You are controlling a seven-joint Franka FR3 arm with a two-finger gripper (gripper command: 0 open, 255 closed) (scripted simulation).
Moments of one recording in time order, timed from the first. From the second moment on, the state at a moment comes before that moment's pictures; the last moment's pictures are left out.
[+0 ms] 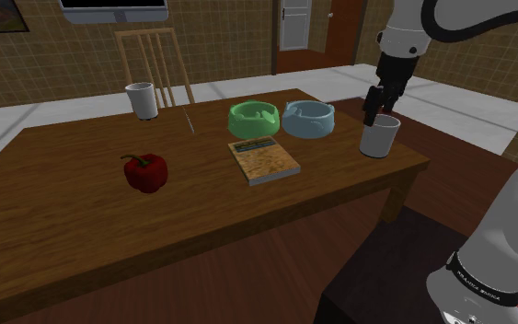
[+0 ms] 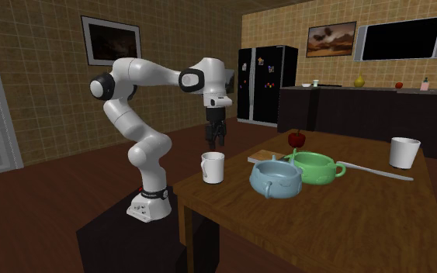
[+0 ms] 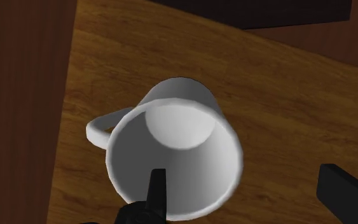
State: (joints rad) arm 0.04 -0.77 -0.06 -2.48 -0.12 1.79 0.07
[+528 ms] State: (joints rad) arm 0.03 -0.77 -0.07 -2.58 -0.13 1.88 0.07
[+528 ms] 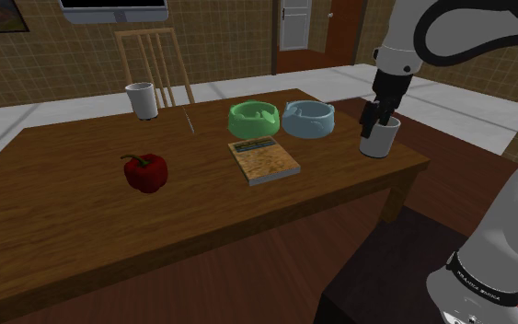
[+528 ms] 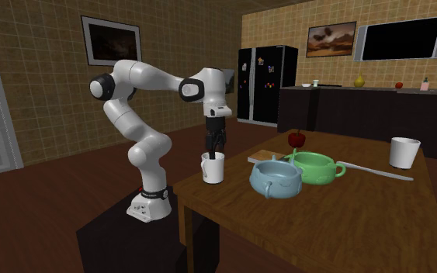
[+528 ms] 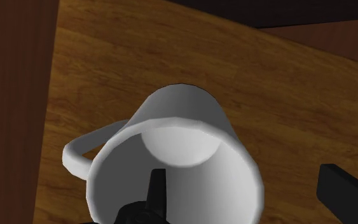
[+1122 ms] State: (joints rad) arm 0.03 -0.77 -0.07 -2.58 -0.13 1.88 0.07
